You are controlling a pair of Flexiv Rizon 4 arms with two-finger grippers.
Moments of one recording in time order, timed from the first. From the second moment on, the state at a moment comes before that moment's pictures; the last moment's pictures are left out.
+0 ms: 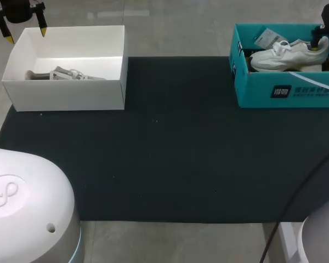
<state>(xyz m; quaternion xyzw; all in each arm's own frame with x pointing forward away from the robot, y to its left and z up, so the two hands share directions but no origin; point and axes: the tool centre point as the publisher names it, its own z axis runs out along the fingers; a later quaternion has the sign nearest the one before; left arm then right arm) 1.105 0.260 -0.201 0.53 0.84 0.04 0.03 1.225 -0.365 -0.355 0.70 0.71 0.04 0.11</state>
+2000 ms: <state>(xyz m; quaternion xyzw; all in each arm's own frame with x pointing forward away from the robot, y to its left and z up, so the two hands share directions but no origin) 1.105 0.260 -0.201 0.53 0.84 0.04 0.03 1.218 -0.381 -0.225 0.74 0.66 -0.03 0.14</state>
